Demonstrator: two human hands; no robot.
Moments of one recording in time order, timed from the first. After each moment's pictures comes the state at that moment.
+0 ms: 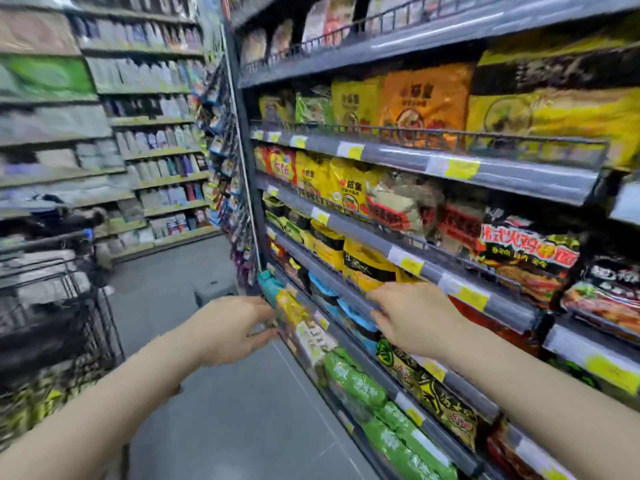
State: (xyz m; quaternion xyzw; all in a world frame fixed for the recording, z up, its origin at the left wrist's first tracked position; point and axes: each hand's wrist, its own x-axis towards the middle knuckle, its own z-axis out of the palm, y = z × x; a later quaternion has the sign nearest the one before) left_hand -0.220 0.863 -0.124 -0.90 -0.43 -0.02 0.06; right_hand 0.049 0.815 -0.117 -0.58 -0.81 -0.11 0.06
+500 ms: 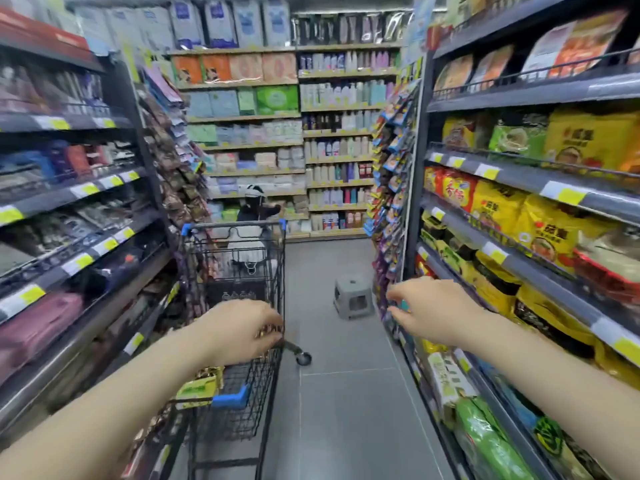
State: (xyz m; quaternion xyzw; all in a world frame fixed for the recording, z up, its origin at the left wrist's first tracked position) left_hand -0.417 0.745 -0.064 -0.76 -0.64 0.02 0.08; right_hand -0.148 0.850 -0.048 -0.40 -0.91 -0.09 0.08
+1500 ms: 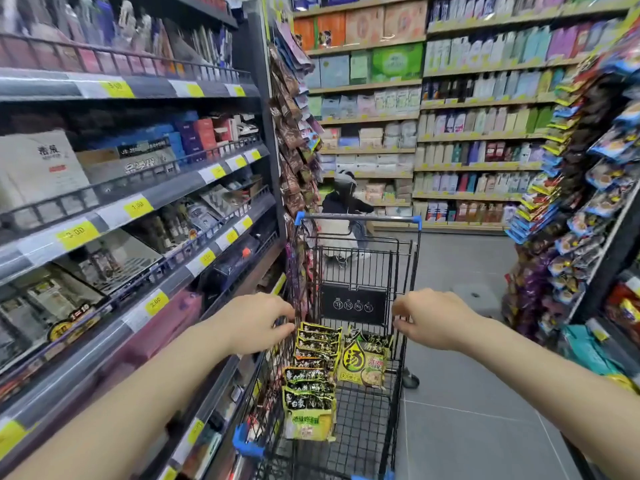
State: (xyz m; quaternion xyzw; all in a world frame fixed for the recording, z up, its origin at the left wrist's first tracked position) left_hand -0.790 0.809 -0.093 -0.65 -0.76 0.04 0.02; right_hand -0.568 0.977 -0.100 -0.29 -0.96 -0.01 0.00
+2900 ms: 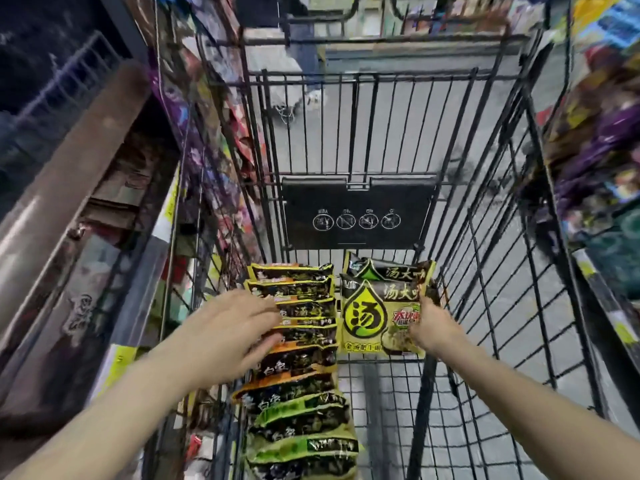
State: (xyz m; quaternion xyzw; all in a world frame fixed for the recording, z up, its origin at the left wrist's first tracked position) left_hand -1.072 1.092 -0.476 -0.79 -0.60 -0.03 -0.05; right_hand -0.811 1.245 -0.571 -0.64 -0.69 0.30 -0.16
